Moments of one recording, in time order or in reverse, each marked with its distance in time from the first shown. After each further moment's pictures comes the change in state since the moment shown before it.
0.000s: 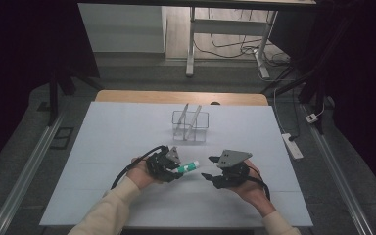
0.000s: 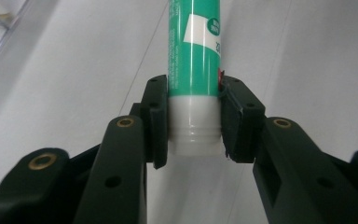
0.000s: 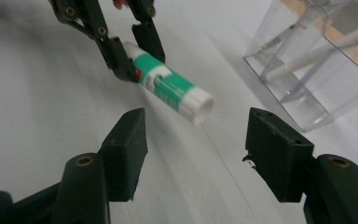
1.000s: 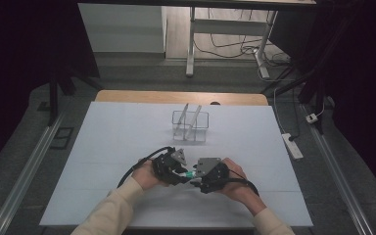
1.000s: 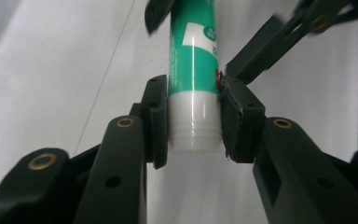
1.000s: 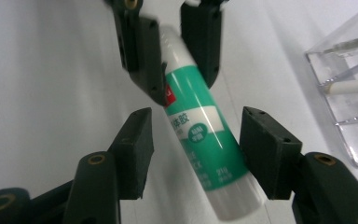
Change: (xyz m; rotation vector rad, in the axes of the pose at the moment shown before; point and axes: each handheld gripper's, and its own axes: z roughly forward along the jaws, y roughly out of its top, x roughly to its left) left arm -0.007 0.013 0.000 -0.037 -0.122 0.024; right arm 0.022 0.015 0.046 0.194 0.085 -0.232
